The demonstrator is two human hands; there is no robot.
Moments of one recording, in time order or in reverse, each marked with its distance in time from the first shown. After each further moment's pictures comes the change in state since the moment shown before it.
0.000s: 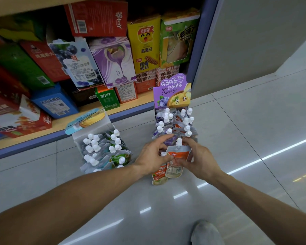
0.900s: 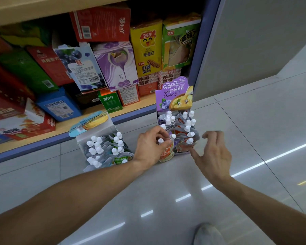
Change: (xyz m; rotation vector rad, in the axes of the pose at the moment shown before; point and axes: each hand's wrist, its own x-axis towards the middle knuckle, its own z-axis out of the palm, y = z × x) left_hand 0.006 0.025 -0.017 0.065 0.375 0.103; right_hand 0.001 0.006 0.001 -0.340 0.558 0.176
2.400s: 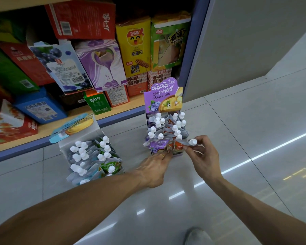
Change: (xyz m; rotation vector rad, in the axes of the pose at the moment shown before) left_hand -0.003 -0.032 0.051 0.693 -0.660 0.260; right_hand 0.007 0.016 0.007 0.820 -0.184 0.294
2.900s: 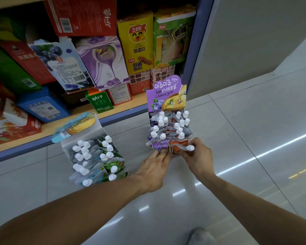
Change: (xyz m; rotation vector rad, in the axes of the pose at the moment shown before) left_hand -0.009 -0.004 0.011 0.122 0.045 -0.029; right_hand 0.013 0.019 0.026 -0.421 -0.079 0.082
